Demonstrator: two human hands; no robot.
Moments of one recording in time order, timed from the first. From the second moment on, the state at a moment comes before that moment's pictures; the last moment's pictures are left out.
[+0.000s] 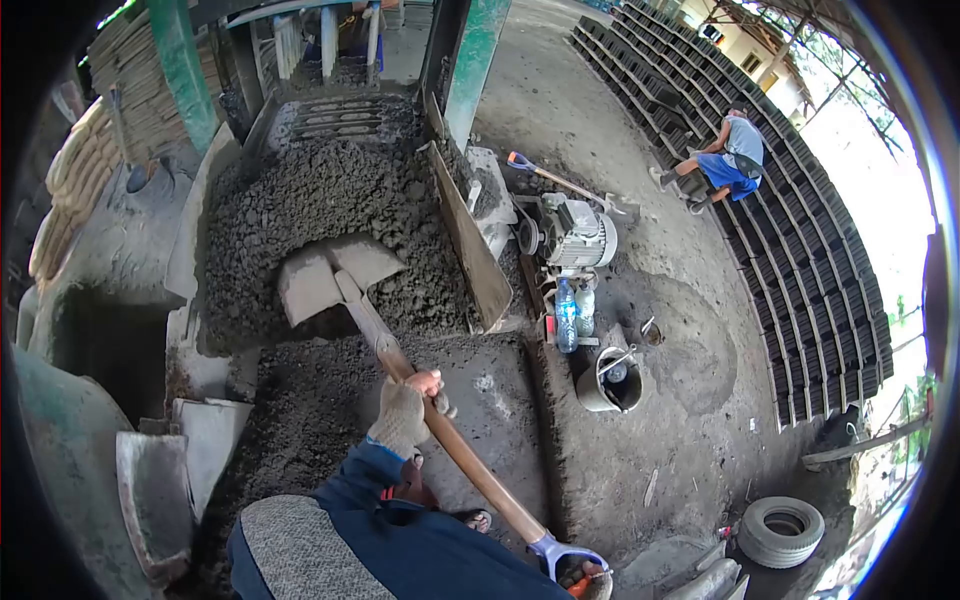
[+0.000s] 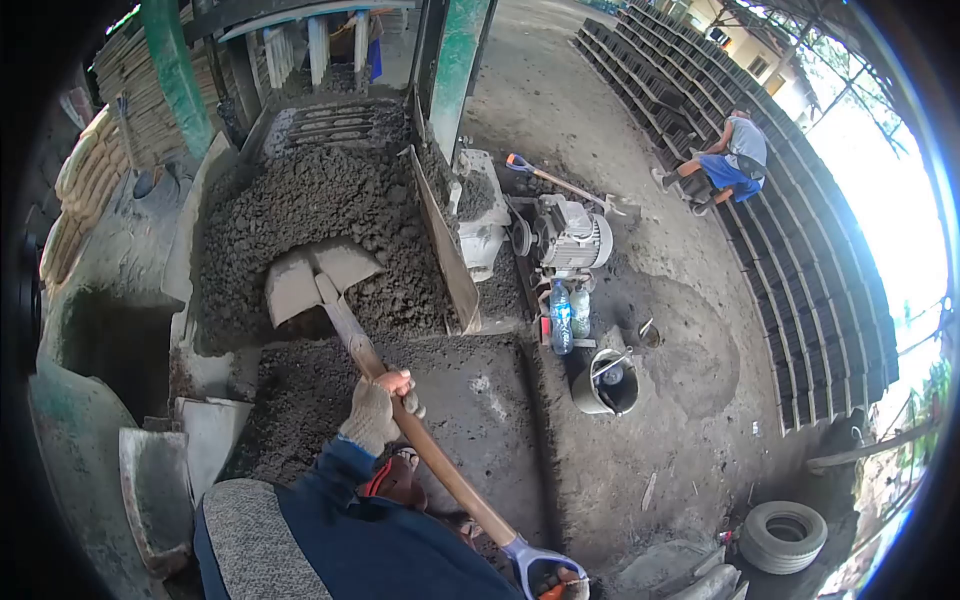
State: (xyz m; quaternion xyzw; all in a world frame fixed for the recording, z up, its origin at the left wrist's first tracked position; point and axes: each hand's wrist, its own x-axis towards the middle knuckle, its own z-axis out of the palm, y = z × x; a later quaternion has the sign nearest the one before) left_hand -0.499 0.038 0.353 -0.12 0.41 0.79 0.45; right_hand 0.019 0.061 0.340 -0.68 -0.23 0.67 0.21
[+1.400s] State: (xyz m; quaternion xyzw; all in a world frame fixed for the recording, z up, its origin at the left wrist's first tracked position) left_hand -0.282 0.032 0.339 -0.06 0.28 0.74 0.61; right_hand 0.236 -0.012 0.339 -0.63 -0.24 0.68 0.30
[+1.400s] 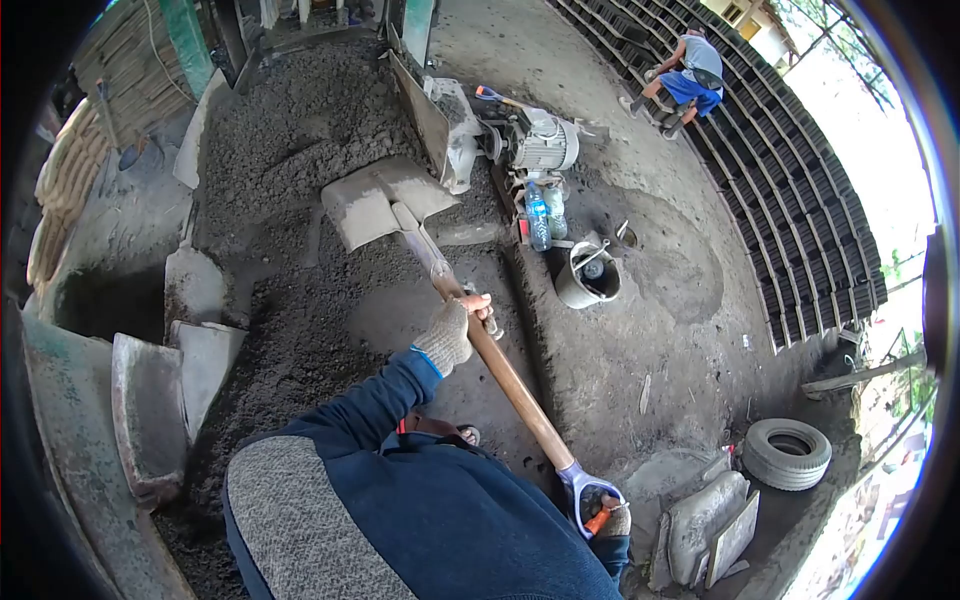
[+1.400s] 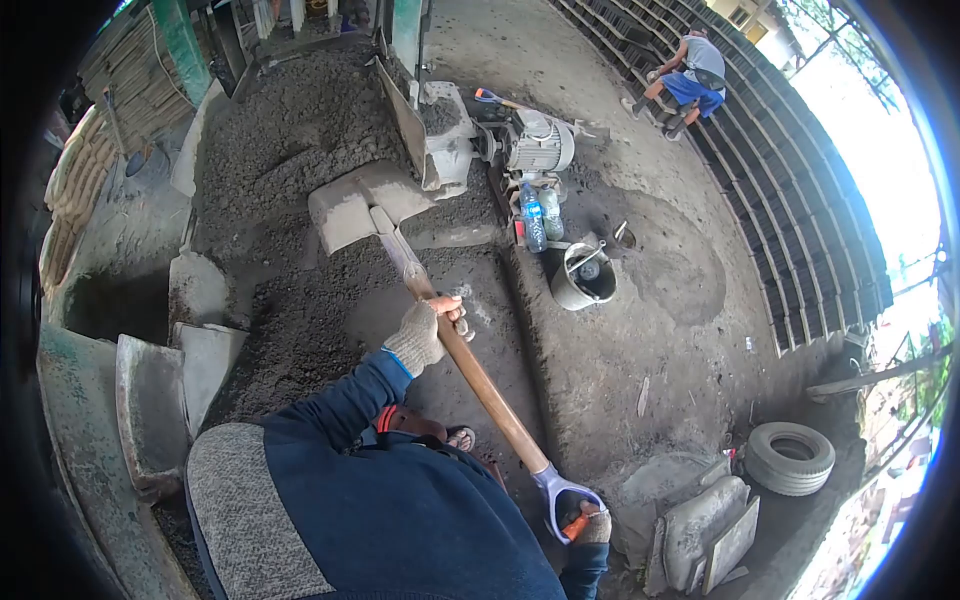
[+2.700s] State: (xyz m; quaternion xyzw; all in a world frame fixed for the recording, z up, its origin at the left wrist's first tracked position) left_hand -0.475 0.086 0.471 0.03 0.11 0.81 0.57; right_hand 0.001 0.184 0.572 -0.36 -0.69 0.31 0.55
